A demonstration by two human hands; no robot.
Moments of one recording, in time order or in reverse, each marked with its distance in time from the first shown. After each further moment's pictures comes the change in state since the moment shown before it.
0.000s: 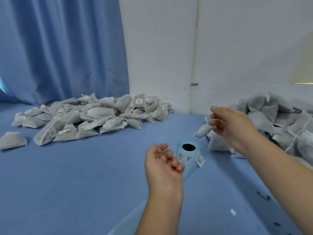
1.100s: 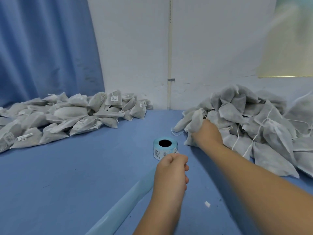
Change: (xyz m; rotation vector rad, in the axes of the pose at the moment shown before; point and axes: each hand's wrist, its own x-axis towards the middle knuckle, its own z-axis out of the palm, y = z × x) left_hand -0.013 -0.055 0.009 0.867 -0.141 0.009; right_hand 0.050 0.074 -0.049 -1.378 0.330 0.019
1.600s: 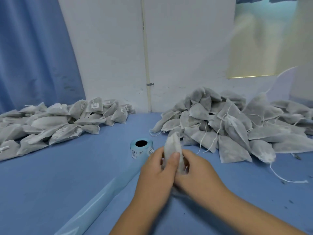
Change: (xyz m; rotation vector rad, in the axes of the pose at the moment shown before) left_hand -0.024 -0.014 0.012 0.503 -0.153 0.538; right_hand -0.183 0.035 -0.089 0.560 -0.188 -0.330
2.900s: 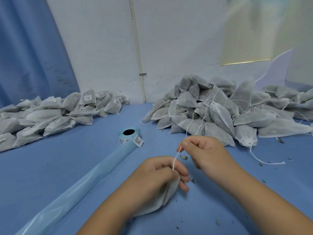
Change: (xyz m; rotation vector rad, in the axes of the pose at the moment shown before) left_hand -0.036 0.036 0.014 -0.423 -0.567 -0.266; right_hand -0.019 0.023 -0.069 0.269 -0.025 0.107
